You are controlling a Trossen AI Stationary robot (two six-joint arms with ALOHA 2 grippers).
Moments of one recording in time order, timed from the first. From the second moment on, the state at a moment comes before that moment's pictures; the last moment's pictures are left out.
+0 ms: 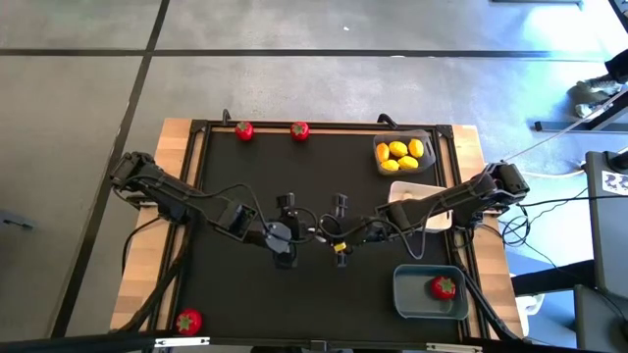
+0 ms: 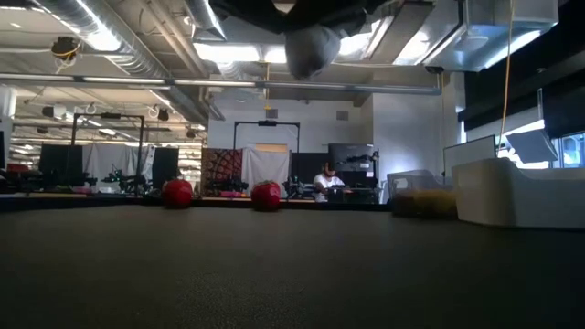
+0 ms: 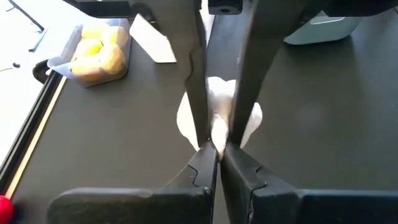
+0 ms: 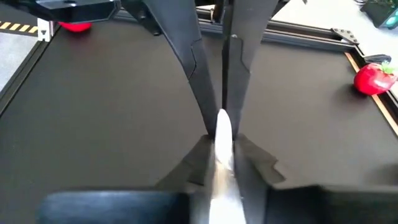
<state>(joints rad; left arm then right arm) -0.36 1.56 1.25 -0.46 -0.51 -0.13 0.31 1.66 1.27 -0.20 0.35 0.05</state>
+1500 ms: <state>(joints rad) -0.37 1.60 1.25 -0.56 -0.51 -0.31 0.31 1.21 0.96 -1.04 0.65 0.78</state>
